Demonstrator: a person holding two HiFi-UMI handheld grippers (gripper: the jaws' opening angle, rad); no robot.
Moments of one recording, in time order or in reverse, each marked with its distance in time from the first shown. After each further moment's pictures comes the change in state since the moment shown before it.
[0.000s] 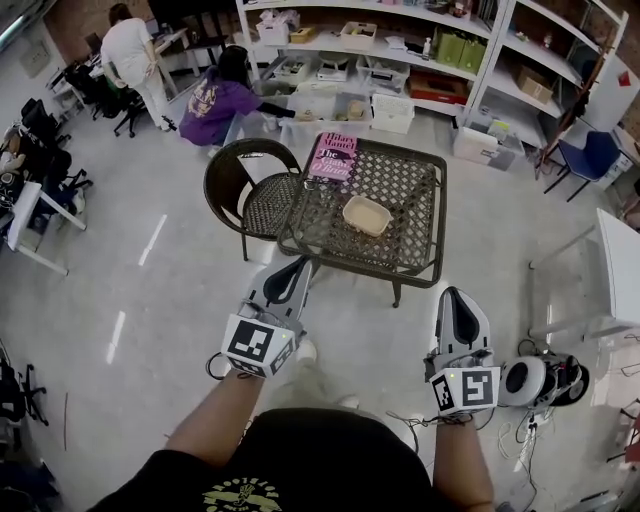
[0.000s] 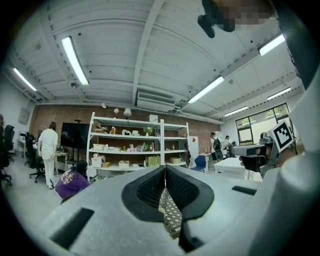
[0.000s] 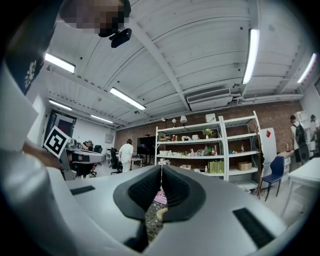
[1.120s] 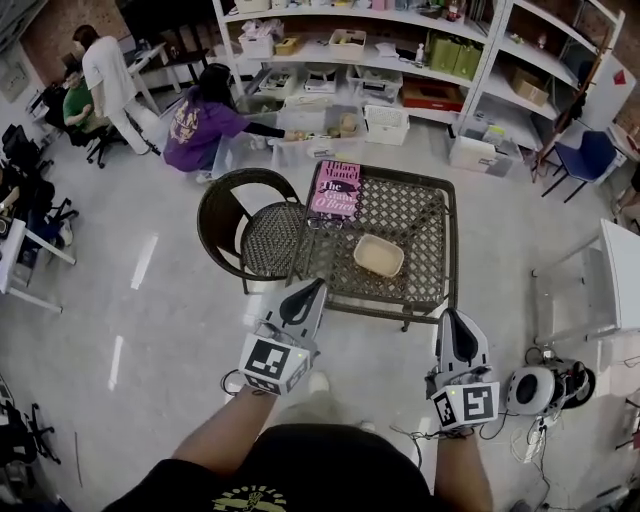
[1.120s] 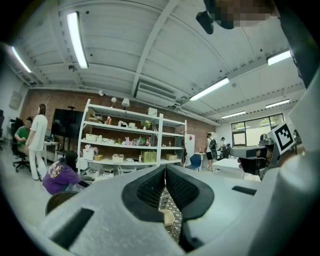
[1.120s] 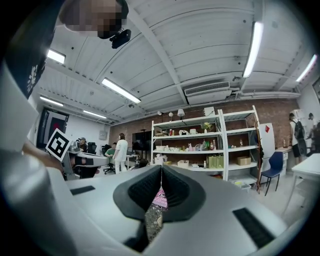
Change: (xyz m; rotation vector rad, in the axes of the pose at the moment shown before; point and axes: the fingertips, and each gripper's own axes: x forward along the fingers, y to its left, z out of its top) left arm 0.095 0.110 -0.035 -0.061 0.042 -0.096; right arm 0.134 0.020 -0.031 0.023 0.051 -0.056
